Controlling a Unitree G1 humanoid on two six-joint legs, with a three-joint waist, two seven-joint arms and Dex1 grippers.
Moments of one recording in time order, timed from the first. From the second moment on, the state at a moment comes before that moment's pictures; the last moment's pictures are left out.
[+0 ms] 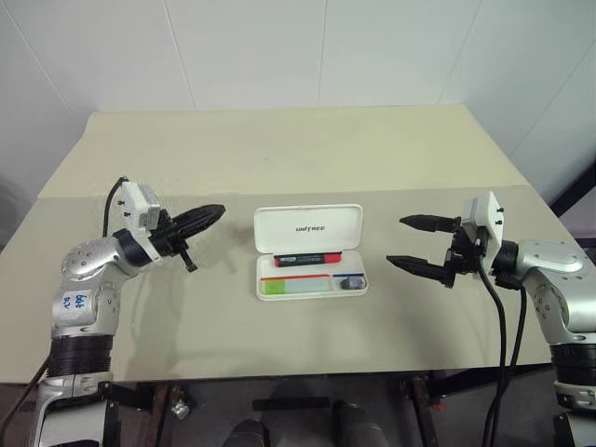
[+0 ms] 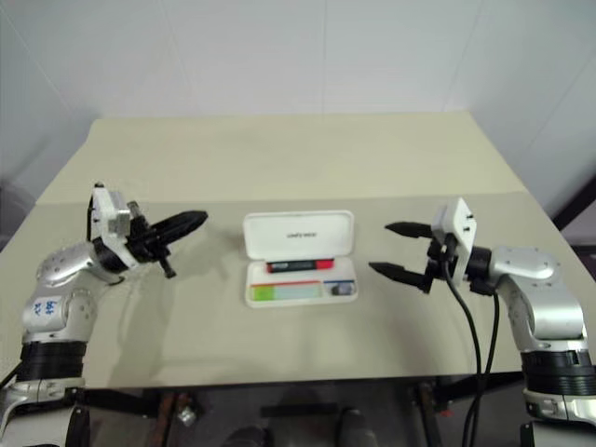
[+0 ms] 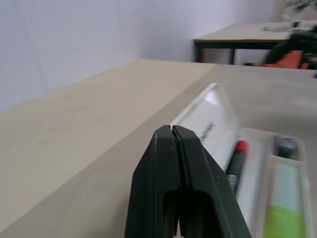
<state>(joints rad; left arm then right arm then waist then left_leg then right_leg) -0.55 0.59 0.23 0.24 -0.46 0.10 -0.94 -0.46 -0.74 -0.15 0.01 0.45 0.32 1.17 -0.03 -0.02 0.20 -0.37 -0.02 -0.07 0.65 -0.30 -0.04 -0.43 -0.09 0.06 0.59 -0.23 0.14</state>
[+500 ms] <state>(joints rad) -0.74 0.43 0.09 0.52 -0.31 0.02 -0.91 -0.46 -0.74 -0.13 0.00 0.45 0.32 1.15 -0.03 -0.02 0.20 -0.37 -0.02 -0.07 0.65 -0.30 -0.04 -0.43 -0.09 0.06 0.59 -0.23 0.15</state>
